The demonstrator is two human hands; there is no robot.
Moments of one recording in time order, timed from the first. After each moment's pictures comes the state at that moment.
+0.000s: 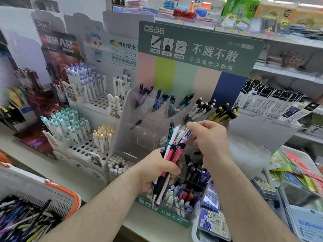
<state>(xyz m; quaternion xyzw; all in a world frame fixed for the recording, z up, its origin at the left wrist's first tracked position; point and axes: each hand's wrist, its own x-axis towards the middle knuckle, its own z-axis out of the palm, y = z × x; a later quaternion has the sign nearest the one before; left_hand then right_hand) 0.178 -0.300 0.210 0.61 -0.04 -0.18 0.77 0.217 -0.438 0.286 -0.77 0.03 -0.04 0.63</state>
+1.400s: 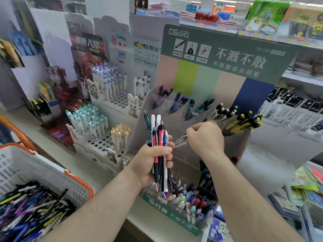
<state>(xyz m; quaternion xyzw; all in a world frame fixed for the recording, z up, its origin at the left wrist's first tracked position) 0.170 -0.269 0.216 0.39 0.02 -0.04 0.92 0.259 -0.402 0.263 -0.96 -0.08 -0.09 0.27</state>
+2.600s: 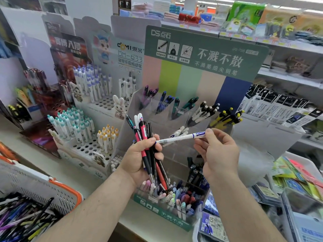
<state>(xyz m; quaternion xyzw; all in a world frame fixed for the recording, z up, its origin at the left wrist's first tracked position) 0.172 -0.280 0.229 0.27 0.07 -0.03 0.96 0.214 -0.441 0.266 -0.56 0.13 -0.09 0.82</state>
